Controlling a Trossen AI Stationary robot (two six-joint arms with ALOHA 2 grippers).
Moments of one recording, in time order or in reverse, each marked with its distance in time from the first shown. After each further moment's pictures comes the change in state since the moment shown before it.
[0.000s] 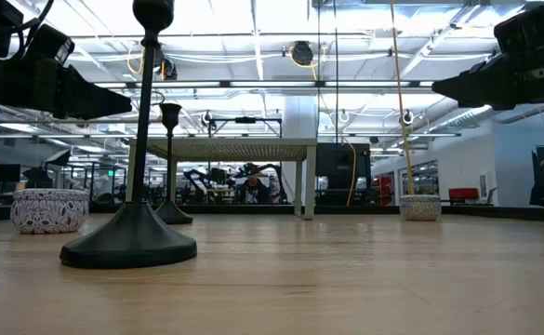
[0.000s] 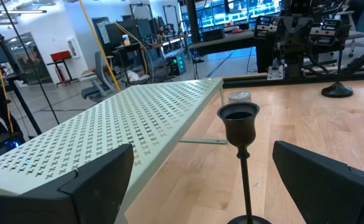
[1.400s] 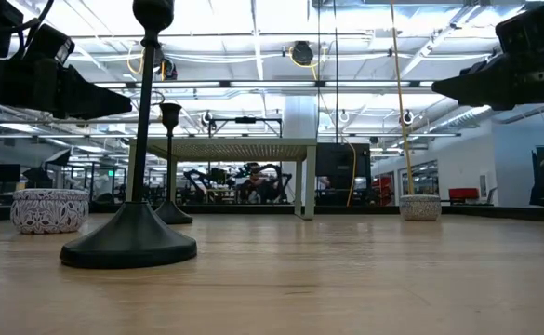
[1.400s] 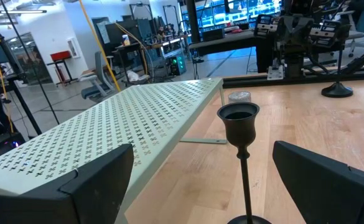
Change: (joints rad) left arm 0.000 0.000 0.000 0.000 0.000 0.000; right arm 0.000 0.000 0.000 0.000 0.000 -0.052
